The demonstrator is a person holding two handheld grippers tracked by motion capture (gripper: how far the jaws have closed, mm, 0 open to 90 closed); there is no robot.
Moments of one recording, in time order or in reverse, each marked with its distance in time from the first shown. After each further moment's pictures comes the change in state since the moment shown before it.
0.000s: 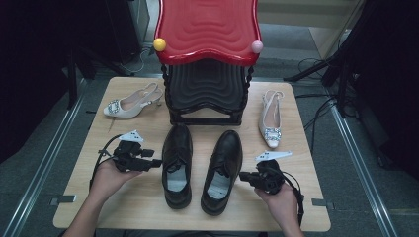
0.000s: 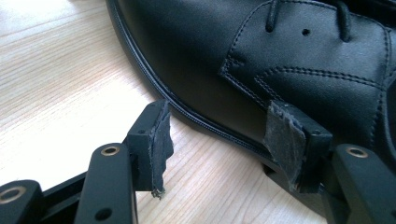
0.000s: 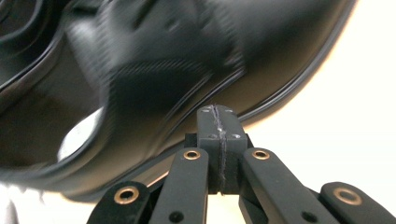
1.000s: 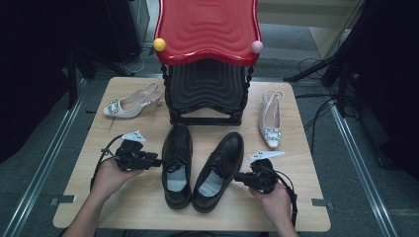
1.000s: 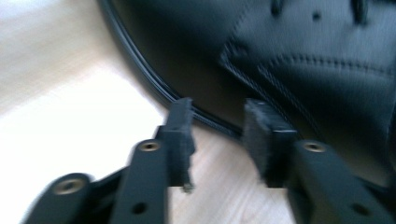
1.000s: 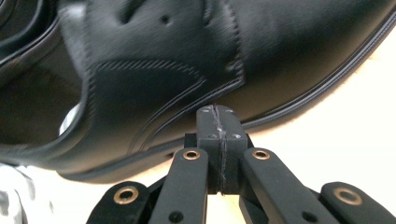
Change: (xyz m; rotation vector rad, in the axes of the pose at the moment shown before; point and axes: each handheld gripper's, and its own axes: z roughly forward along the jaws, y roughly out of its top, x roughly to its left) left arm 0.002 -0.002 0.012 0.078 -0.042 0.003; right arm -0.003 0.007 0.019 0.013 0.027 0.036
